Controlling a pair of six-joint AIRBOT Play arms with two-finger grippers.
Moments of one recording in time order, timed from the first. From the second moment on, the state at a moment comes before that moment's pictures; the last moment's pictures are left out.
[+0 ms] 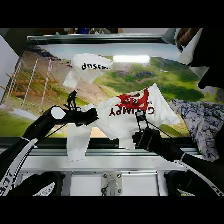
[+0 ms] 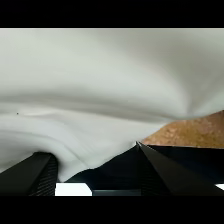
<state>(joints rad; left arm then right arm) -0.33 -1.17 0.75 0.85 -0.78 -1.71 0.80 -1.18 0.60 -2.05 0.96 2.50</state>
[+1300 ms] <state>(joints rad) -0.27 -1.10 0.83 0.84 -0.85 -1.71 0.56 -1.04 0.95 -1.78 1.08 2.06</state>
